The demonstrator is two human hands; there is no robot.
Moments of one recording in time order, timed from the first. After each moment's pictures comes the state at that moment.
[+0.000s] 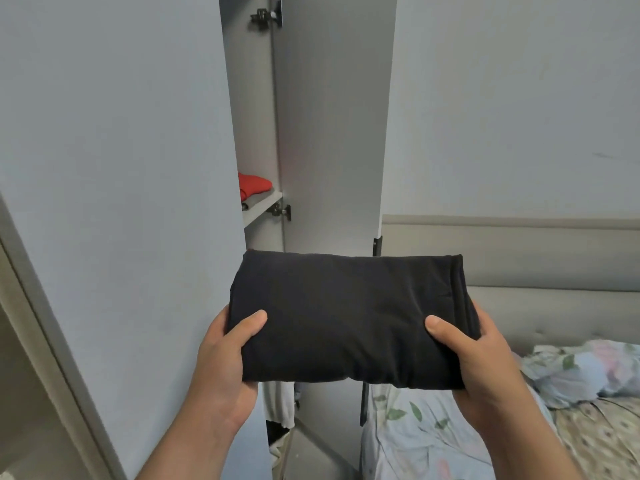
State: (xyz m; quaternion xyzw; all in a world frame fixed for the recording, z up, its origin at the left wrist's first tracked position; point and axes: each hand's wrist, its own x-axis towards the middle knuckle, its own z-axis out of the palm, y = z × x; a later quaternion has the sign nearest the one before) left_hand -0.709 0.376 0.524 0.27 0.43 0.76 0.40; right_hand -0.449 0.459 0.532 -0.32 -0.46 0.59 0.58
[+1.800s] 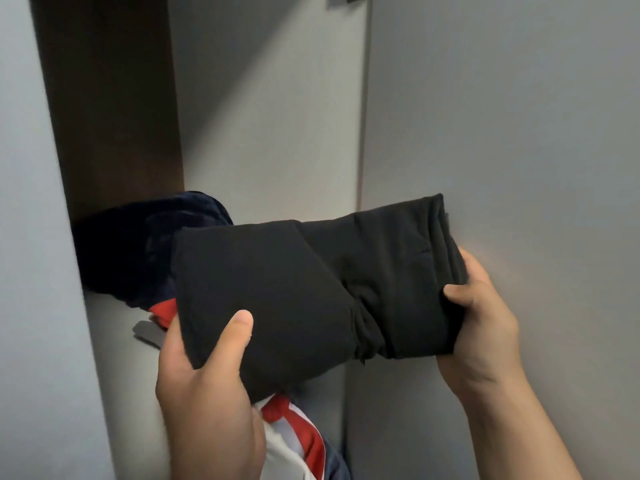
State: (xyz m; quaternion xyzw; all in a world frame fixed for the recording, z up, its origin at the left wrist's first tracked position) left_hand -0.905 0.781 0.601 0.13 0.39 0.91 -0.04; right_hand -0.785 0.952 0.637 -0.01 -0.54 0.65 0.53
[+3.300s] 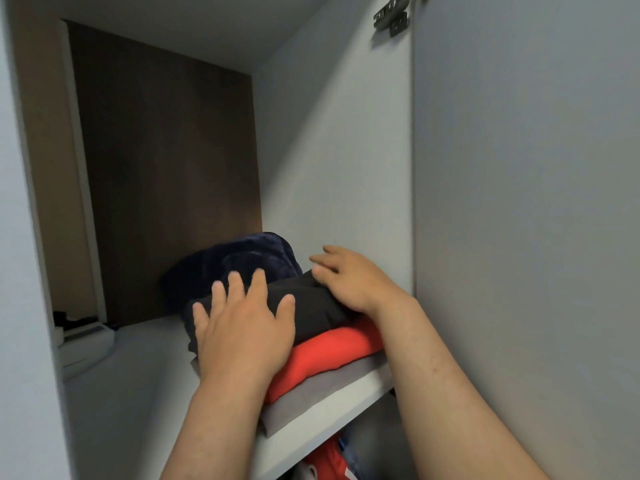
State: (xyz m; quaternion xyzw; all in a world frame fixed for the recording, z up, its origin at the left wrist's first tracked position) left_hand -0.976 0.815 0.667 0.14 0.93 0.22 -0.26; right_hand -1.000 1.010 0.696 0.01 -0.95 0.15 0.29
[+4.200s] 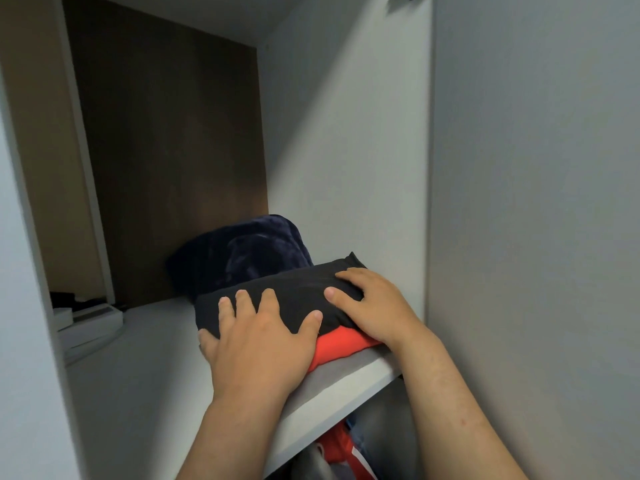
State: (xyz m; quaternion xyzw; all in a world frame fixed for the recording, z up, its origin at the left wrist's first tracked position) left_hand -0.971 0.818 0.639 0.10 0.95 0.21 -0.20; right_hand -0.981 1.012 0.634 -0.02 -0.90 0.29 0.31
